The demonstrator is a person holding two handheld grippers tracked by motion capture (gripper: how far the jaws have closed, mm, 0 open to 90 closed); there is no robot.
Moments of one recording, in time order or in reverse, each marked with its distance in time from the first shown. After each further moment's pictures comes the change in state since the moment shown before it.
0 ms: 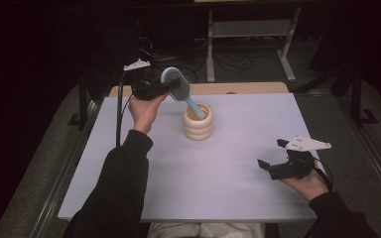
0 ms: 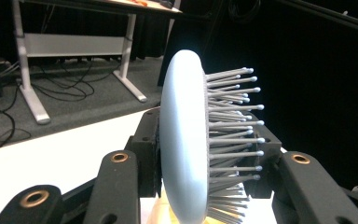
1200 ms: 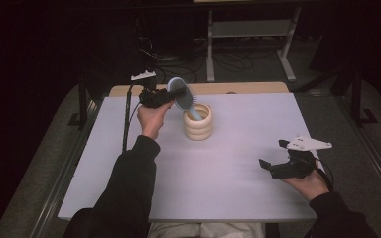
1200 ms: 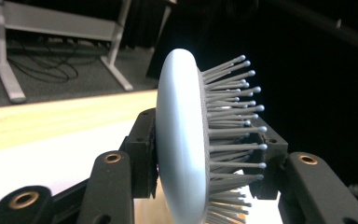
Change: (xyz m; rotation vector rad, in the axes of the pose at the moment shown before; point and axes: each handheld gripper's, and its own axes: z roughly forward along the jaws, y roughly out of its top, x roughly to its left) left arm 0.015 -0.036 0.024 0.041 -0.049 -0.086; right arm -0.003 -0.002 0.000 0.015 -0.013 0.018
